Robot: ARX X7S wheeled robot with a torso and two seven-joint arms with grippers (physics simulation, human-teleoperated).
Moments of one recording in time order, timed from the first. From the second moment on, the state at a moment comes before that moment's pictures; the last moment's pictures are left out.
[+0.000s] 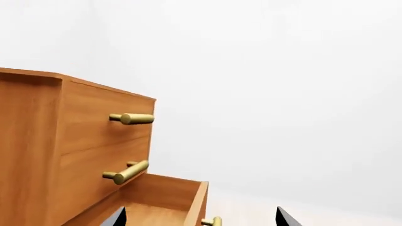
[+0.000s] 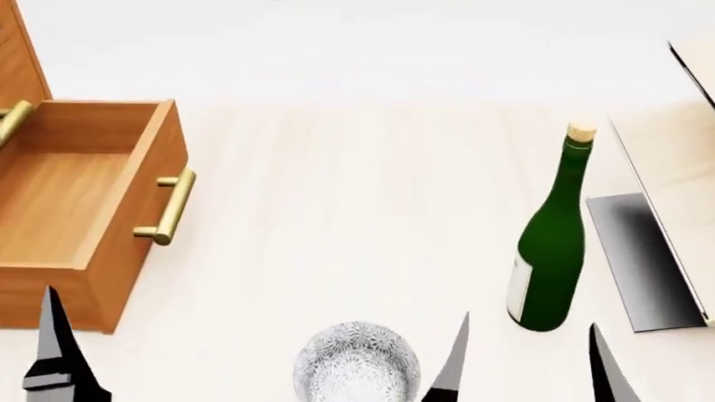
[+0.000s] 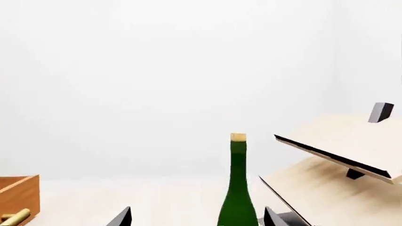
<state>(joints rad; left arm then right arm) 0.05 -0.11 0.01 0.42 -0.16 0.01 -0.21 -0.09 0.13 -0.07 -0.58 0.07 0.17 0.21</state>
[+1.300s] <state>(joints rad) 0.07 -0.19 0.02 0.55 -0.23 -0.04 -0.29 -0.13 0.19 -0.02 -0.74 0.12 0.17 0.29</state>
